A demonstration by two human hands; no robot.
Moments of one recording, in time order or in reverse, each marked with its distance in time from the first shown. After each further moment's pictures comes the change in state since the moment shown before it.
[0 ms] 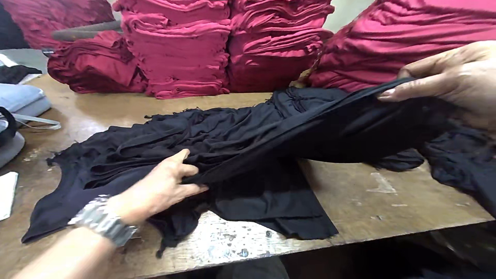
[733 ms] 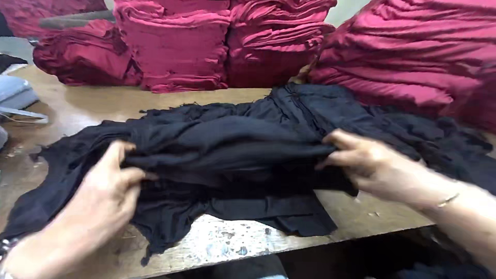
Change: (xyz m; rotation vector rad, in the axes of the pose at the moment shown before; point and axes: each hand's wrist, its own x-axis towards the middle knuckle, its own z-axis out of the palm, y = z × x) left_hand -0.054 -0.017 -0.029 0.258 0.307 0.051; right_hand -0.066 0.049 0.091 -0.536 -0.262 -0.721
